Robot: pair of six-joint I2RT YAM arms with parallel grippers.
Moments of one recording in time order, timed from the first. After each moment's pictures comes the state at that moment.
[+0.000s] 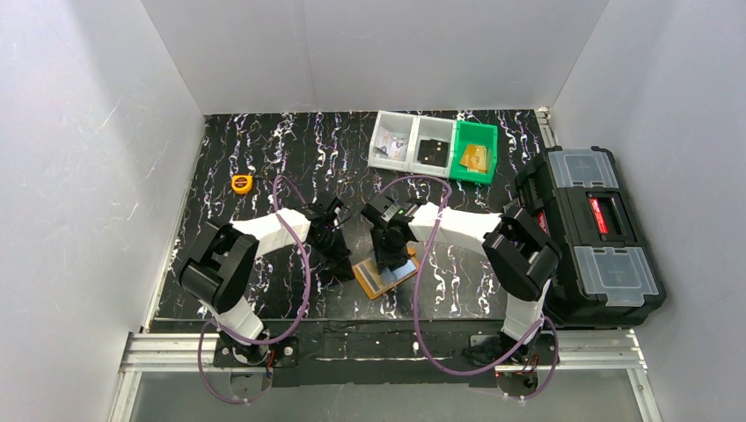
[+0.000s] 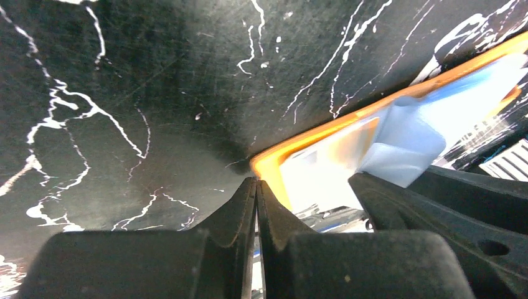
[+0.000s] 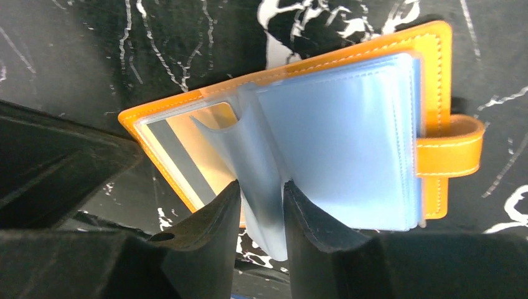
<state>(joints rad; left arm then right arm) -0.55 1.65 0.88 -0.58 0.35 -0.90 0.92 1.83 1.23 -0.68 -0.07 0.72</state>
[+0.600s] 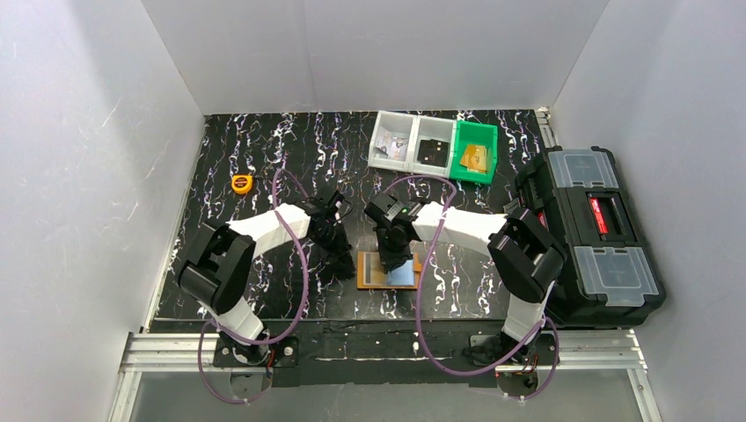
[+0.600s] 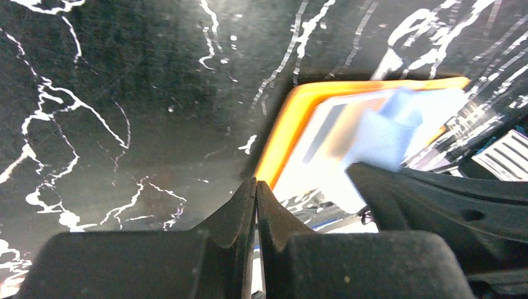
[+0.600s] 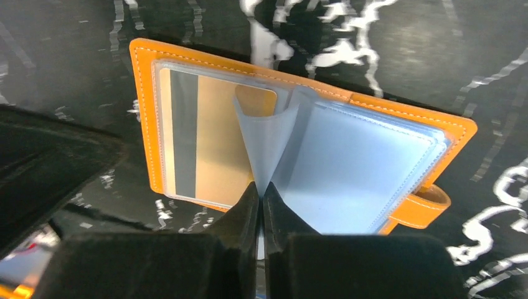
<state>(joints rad) -0.55 1.65 0.93 -0.63 0.34 -0.87 0.92 1.81 1.23 -0.74 -0.03 0.73</state>
